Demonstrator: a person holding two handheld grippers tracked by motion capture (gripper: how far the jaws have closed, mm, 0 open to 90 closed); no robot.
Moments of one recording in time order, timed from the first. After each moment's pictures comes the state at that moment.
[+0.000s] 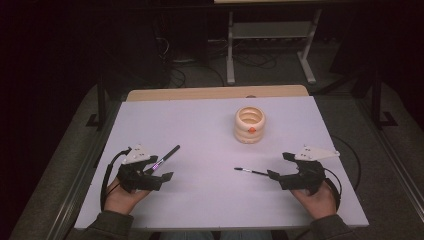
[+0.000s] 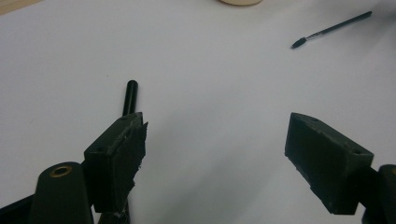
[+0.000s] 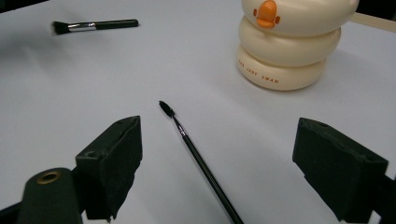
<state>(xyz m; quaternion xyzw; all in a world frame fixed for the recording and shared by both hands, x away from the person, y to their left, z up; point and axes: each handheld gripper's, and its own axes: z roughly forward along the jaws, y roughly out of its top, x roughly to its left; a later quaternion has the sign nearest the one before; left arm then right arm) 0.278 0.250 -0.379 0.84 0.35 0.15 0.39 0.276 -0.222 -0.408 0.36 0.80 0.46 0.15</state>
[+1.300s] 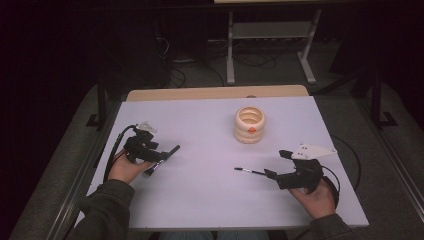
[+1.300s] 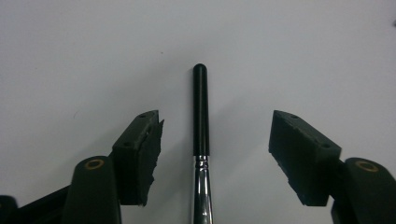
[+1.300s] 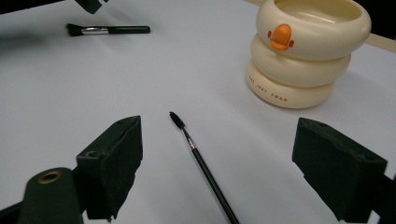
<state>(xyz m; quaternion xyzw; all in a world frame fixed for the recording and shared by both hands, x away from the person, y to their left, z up) 0.371 0.257 -0.393 0.87 0.39 0.09 0.29 0.275 -0.212 -0.395 0.34 0.80 0.46 0.16</state>
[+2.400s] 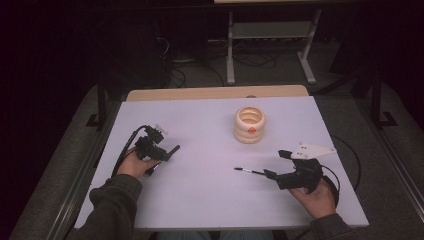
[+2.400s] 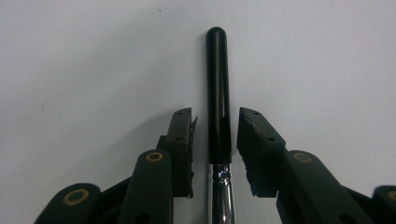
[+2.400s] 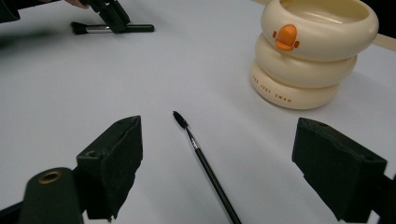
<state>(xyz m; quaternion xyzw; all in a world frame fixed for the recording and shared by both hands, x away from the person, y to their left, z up) 0.394 0.239 -0.420 0.90 0.39 0.06 0.20 0.276 -0.211 -0.394 0.33 0.81 0.46 0.15</state>
